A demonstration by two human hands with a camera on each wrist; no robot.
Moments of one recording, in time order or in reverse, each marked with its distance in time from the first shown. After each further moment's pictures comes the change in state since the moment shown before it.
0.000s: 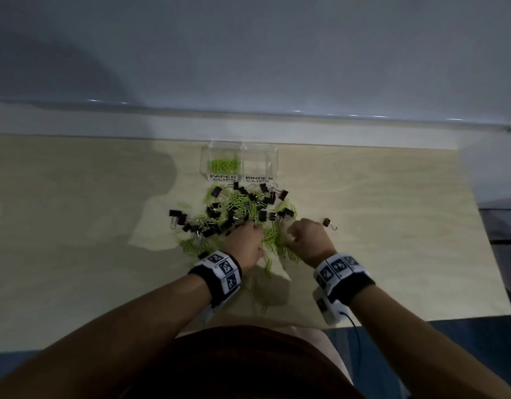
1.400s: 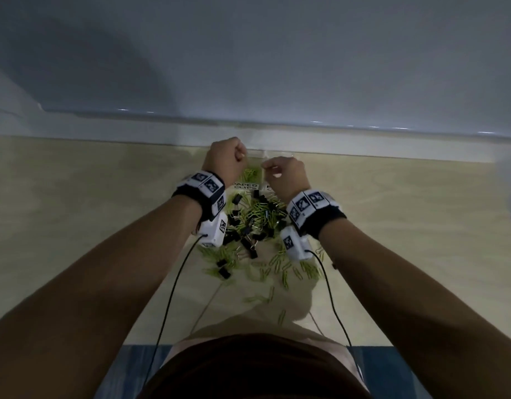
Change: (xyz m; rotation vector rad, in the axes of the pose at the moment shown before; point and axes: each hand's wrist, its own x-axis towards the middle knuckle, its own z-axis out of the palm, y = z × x) left_hand 0.067 -0.080 -0.138 -0.460 0.545 -0.150; right_hand 0.106 -0.107 -0.041 0.396 0.244 -0.173
